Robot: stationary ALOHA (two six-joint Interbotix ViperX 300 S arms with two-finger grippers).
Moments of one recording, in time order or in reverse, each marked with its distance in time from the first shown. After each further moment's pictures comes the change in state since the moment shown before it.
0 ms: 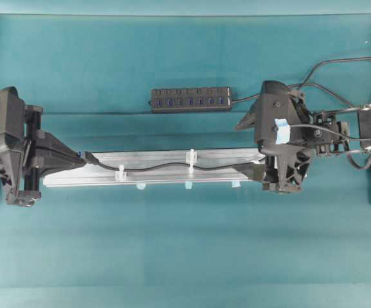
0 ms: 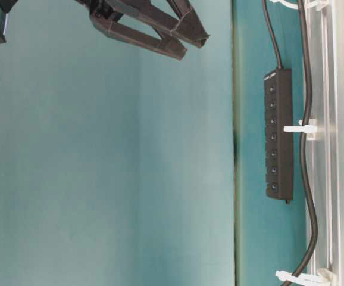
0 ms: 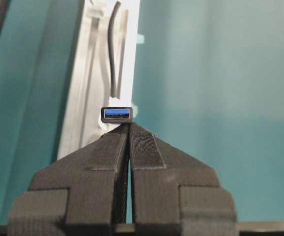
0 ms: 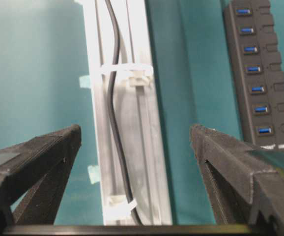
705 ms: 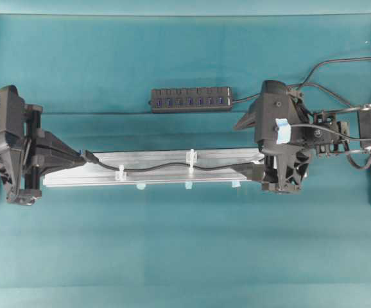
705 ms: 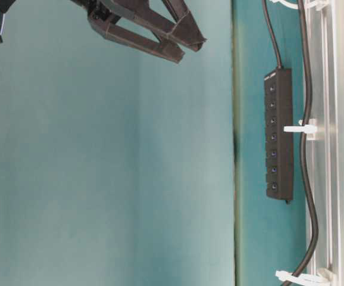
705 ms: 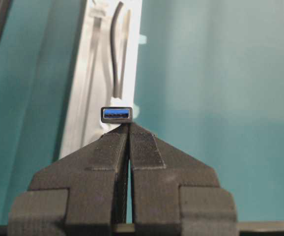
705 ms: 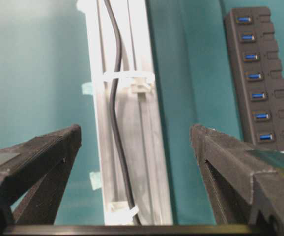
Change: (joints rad) left arm 0.012 0.000 0.000 -0.002 0.000 -0.006; right arm 0.000 0.002 0.000 0.002 -0.017 0.002
